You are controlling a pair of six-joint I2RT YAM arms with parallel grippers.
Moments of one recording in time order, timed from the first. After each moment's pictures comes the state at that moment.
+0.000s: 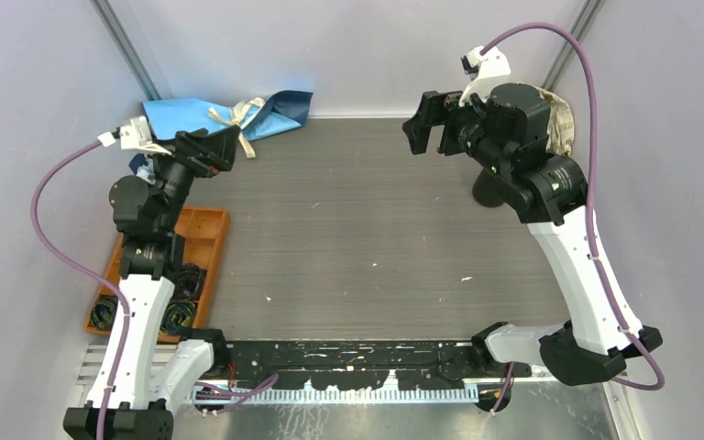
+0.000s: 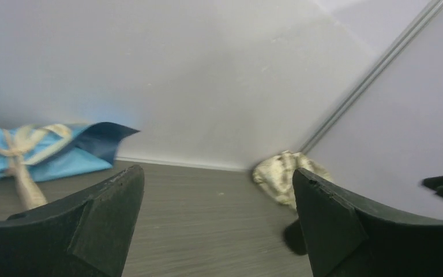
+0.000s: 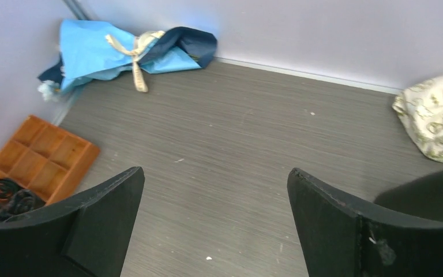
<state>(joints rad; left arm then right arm) -0.03 0.84 0.93 0.20 0.24 -0.54 0.48 1.26 1.80 -0.76 0.08 0.18</state>
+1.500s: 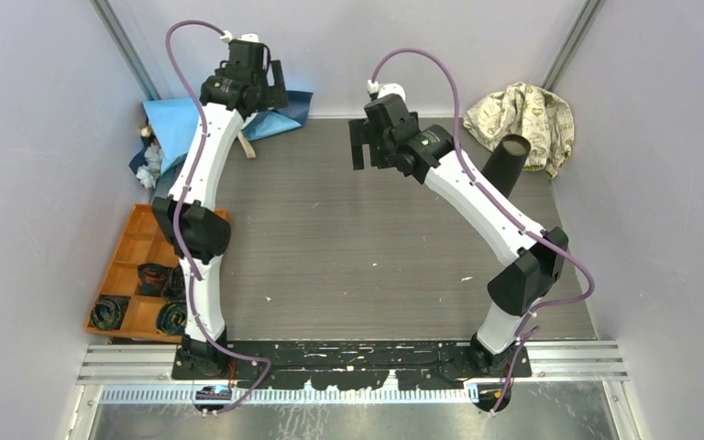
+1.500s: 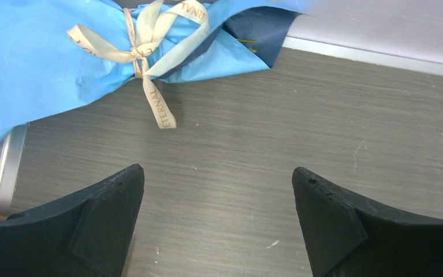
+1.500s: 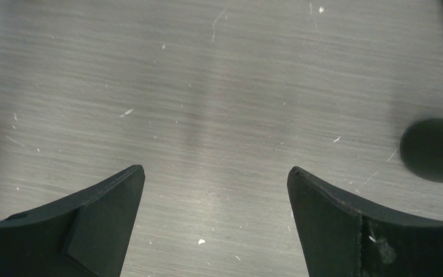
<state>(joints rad) -0.26 2.11 2.43 -0.94 -0.31 -0.28 0.65 1.72 1.87 -0.84 0.36 0.31</state>
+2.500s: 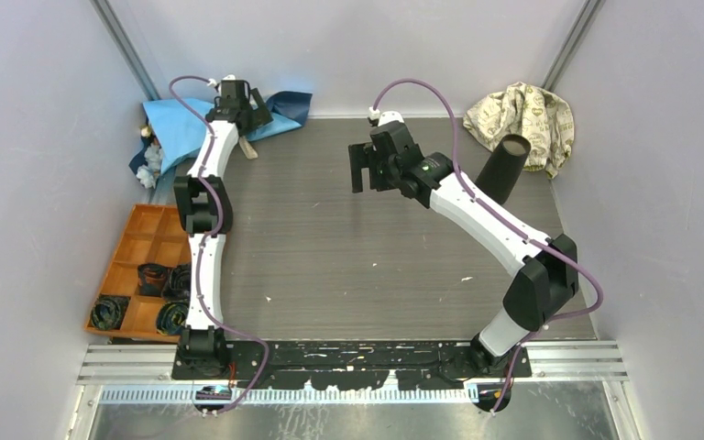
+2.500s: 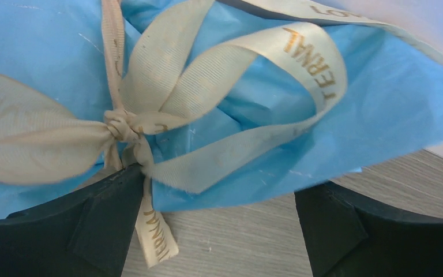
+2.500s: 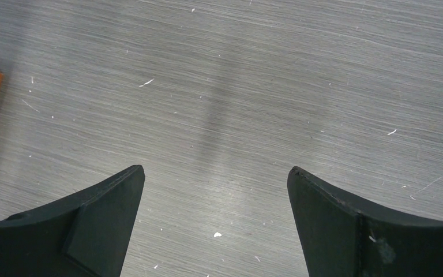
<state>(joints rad) -0.03 2.63 2.53 -0.57 -0.11 -0.45 0.65 1.60 1.51 -0.60 0.21 0.33</state>
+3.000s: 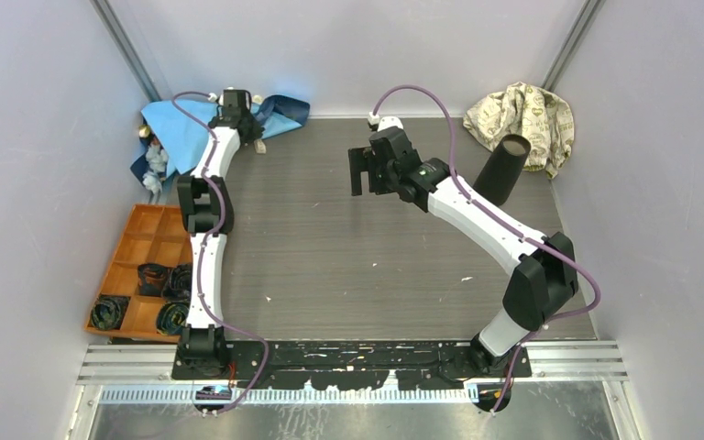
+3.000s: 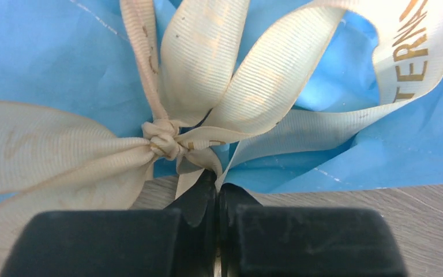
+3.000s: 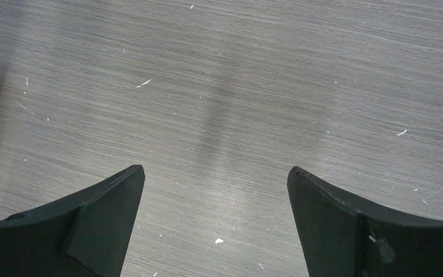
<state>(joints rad) -0.02 2.71 2.53 -0.54 -0.06 -0.58 0.65 1.60 1.45 -0.53 0.21 0.34</state>
